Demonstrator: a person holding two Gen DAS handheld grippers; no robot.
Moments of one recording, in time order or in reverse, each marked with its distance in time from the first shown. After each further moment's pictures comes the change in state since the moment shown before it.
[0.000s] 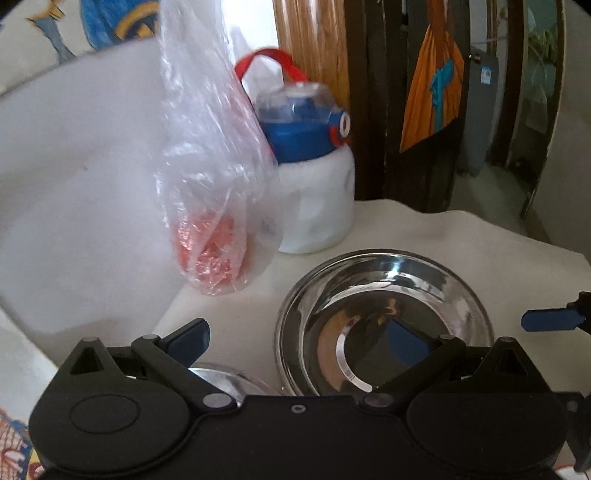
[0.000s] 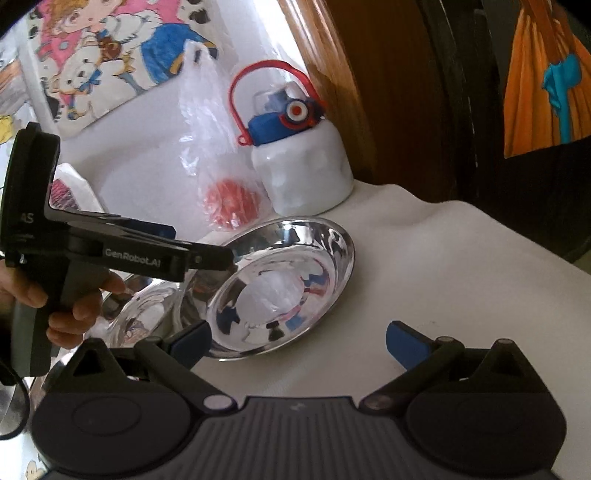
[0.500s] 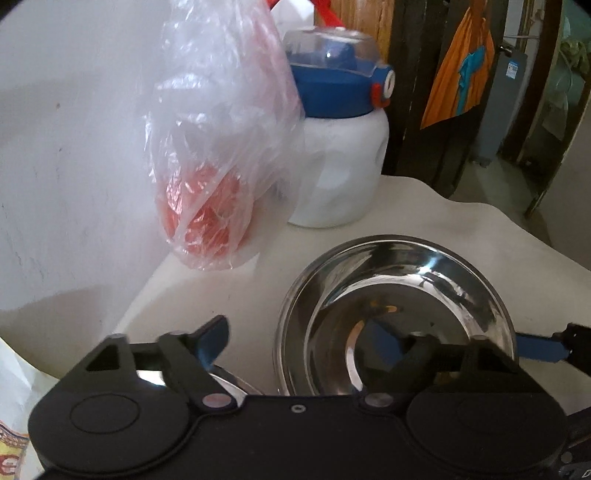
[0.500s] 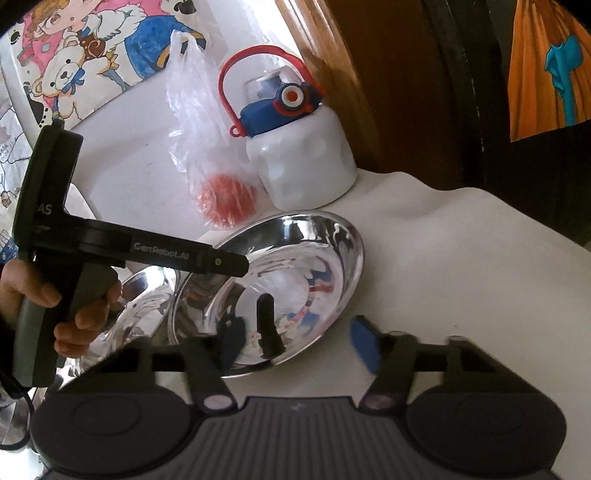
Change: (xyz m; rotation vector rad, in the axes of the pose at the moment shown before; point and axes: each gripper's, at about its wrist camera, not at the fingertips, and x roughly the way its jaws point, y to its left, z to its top) left arm 0.044 0.019 0.010 -0.125 0.132 -0.040; right arm 0.019 0.002 0.002 0.028 0.015 0.008
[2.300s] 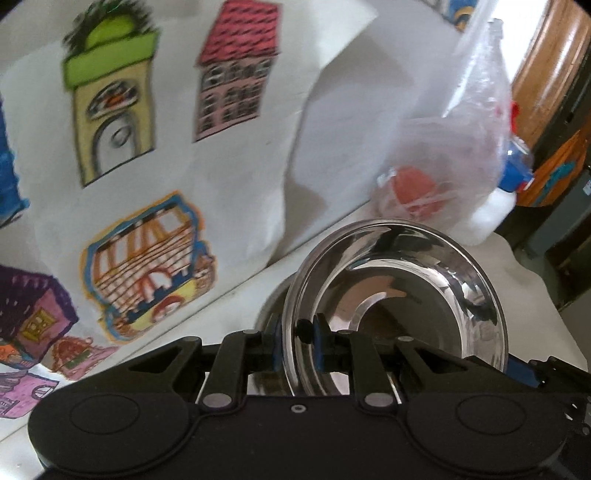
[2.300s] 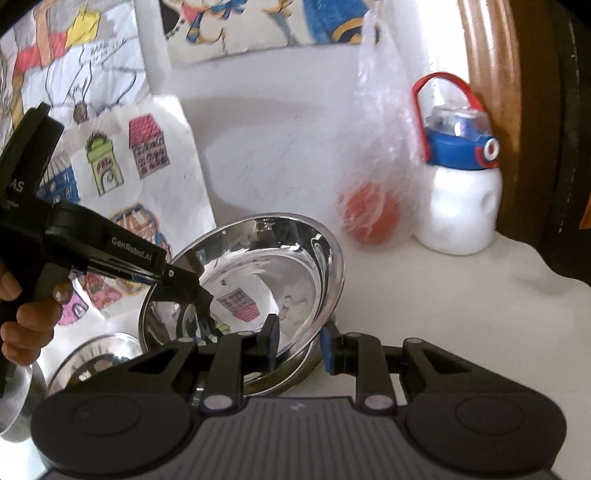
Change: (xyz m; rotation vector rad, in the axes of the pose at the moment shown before) left arm -0.118 0.134 -0.086 -0.439 -0.018 0.089; right arm 0.032 0.150 -0.003 -0.303 0.010 0.007
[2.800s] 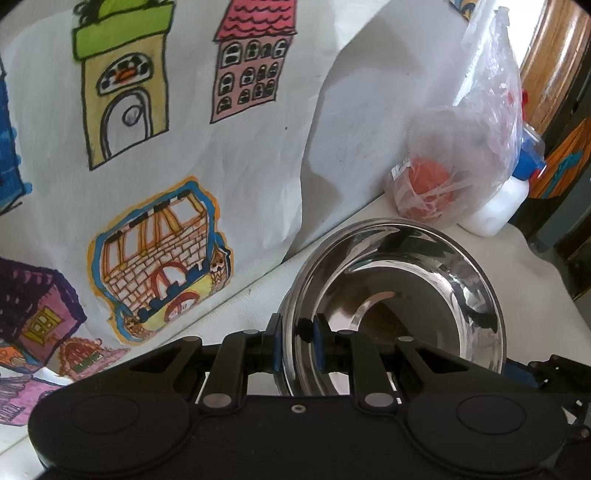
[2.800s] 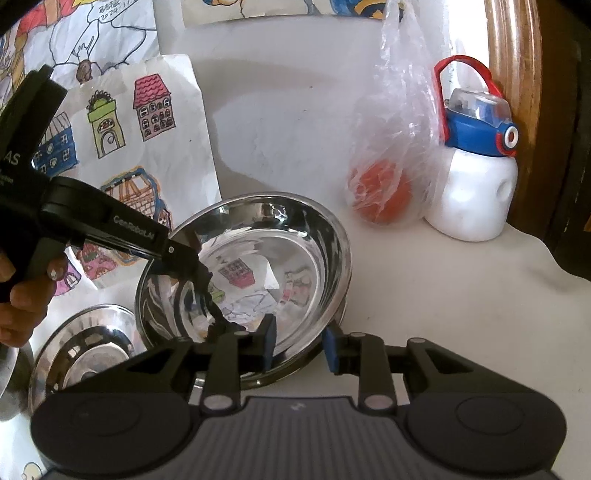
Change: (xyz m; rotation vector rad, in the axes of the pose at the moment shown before) left arm 0.010 -0.002 -0.006 0.041 -0.008 0.038; right arm 0.009 0.007 -0.005 -0.053 0.045 -0.006
